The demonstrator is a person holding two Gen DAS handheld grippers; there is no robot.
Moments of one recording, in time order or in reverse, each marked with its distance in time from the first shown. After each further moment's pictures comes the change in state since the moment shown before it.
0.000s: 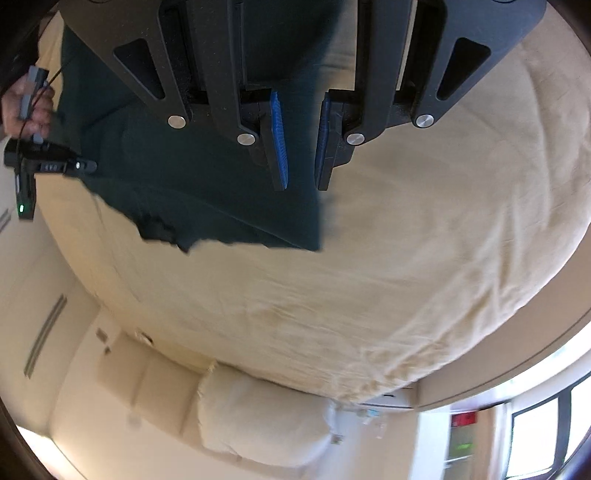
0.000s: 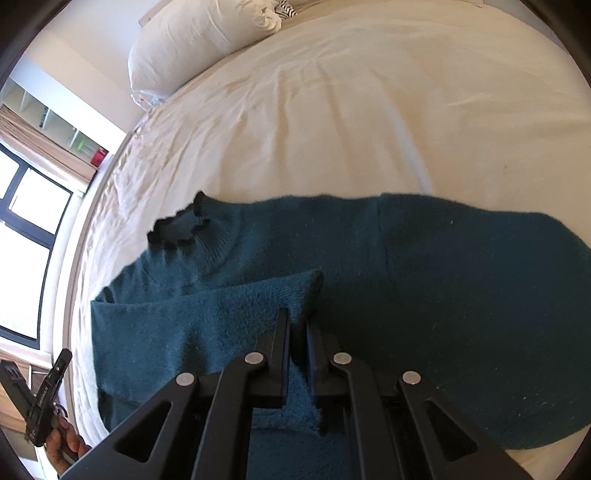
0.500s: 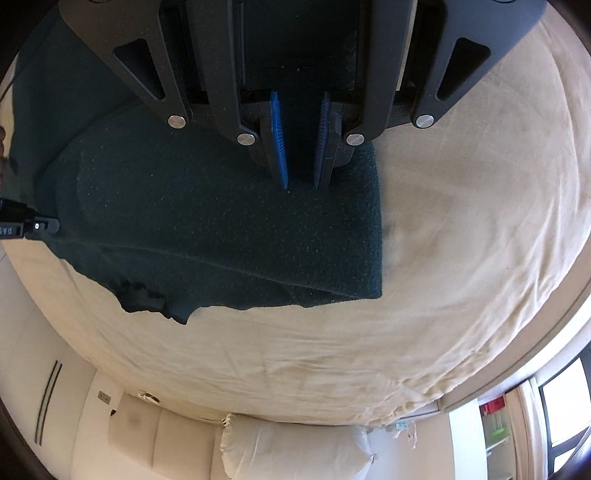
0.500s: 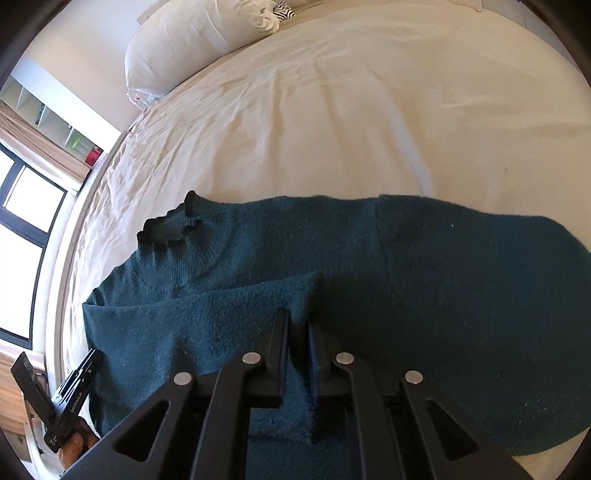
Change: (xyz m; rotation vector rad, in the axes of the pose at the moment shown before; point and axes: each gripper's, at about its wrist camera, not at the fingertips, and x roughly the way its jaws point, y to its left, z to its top) left arm 0.074 -0.042 -0.029 0.171 0.101 0.090; right arm -0.006 -0.003 -0.001 -0.008 -0.018 -0.030
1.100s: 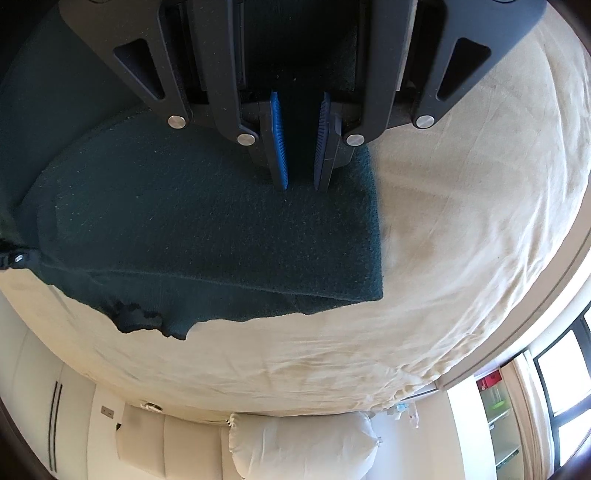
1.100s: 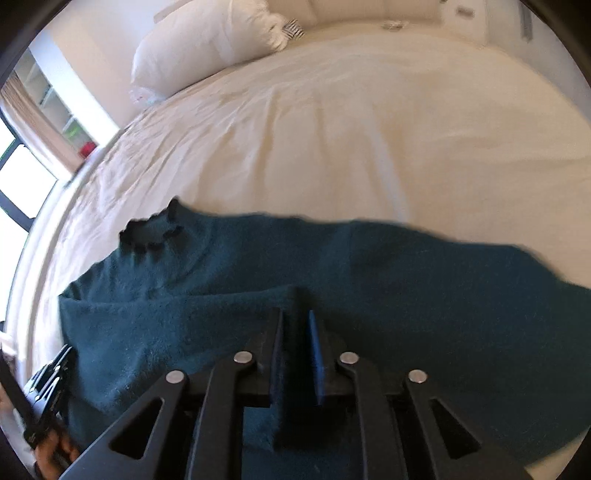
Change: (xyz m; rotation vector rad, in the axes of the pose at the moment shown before) left arm 0.005 -0.011 -0.016 0.075 -0.040 0.078; right arm -0.014 0.004 -0.005 -0.080 -0.131 -0.122
